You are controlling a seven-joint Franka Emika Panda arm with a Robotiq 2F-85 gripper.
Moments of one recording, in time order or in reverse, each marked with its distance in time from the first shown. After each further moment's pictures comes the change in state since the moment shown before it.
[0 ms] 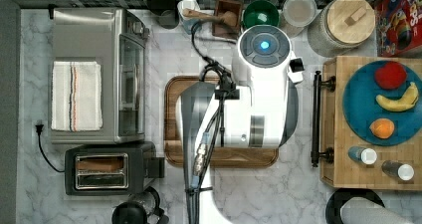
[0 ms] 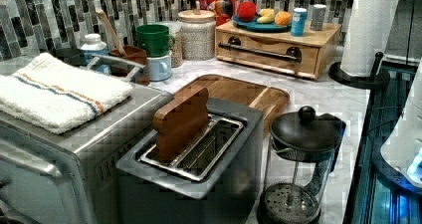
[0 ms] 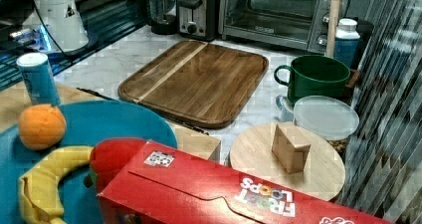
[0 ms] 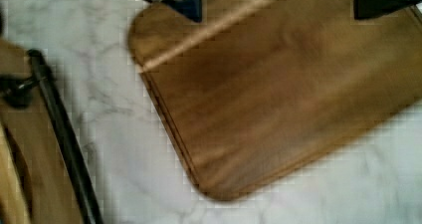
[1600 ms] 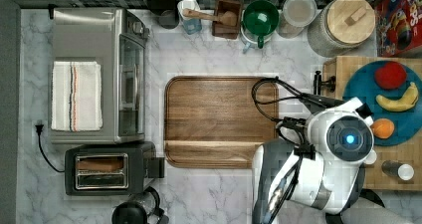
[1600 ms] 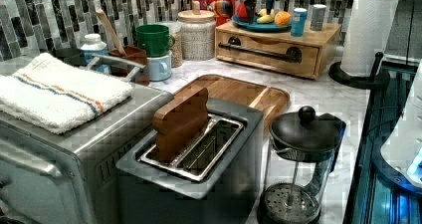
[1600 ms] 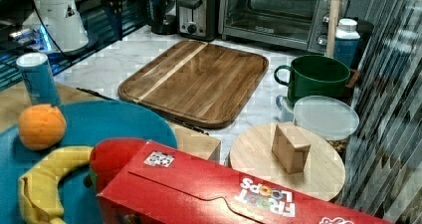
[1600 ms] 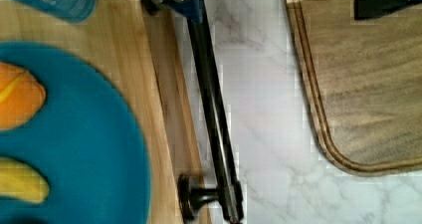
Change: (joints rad) arm -0.220 -0.197 -0.103 -0.440 -0.127 0.514 -0.442
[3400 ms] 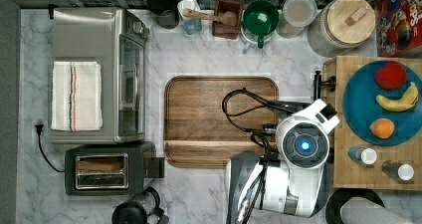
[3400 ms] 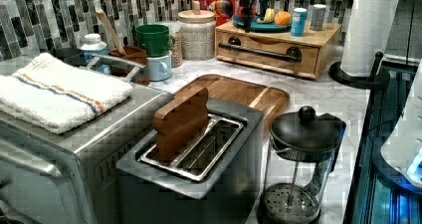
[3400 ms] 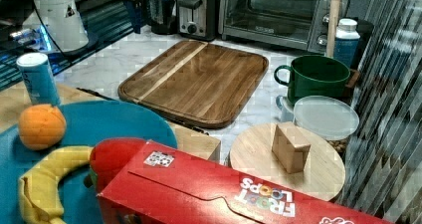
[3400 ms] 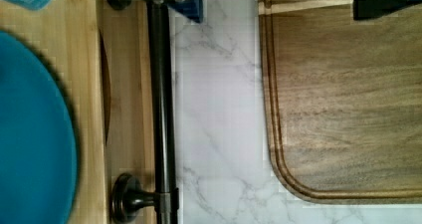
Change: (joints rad) arm 0.032 -0.062 0.070 -0.107 -0.046 0.038 0.000
